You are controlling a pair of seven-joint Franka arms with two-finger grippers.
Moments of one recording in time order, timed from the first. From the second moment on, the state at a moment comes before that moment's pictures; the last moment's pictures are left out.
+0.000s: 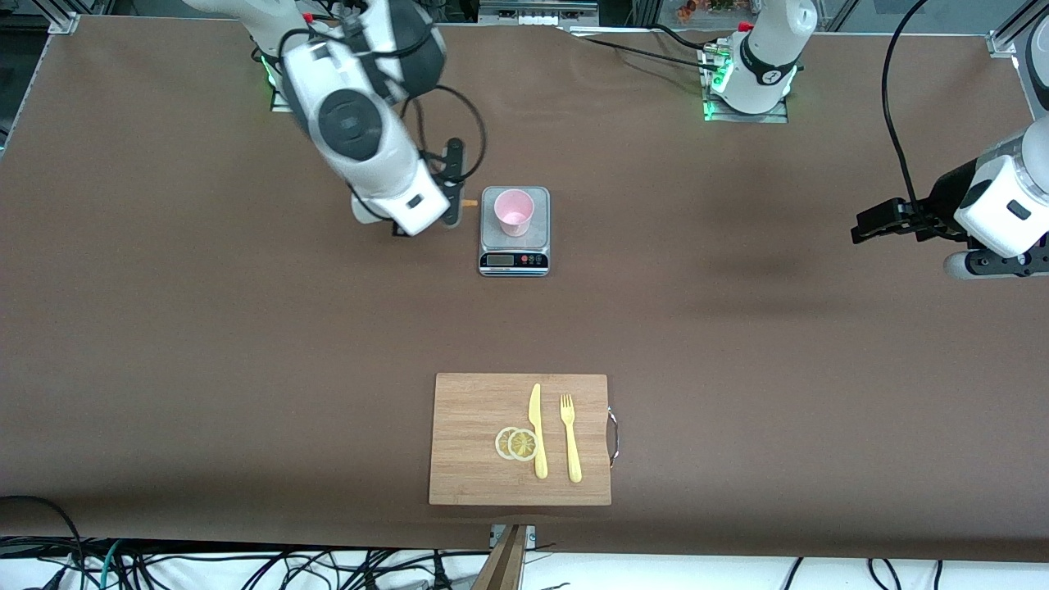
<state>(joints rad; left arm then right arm) -0.05 0.13 0.05 -1.54 -0.10 1.55 -0.10 0.92 0.30 -0.43 -1.68 0.27 1.72 -1.10</state>
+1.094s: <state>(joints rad) -0.05 0.13 0.05 -1.54 -0.10 1.55 -0.10 0.43 0.51 -0.54 -1.75 1.02 1.49 -2.08</state>
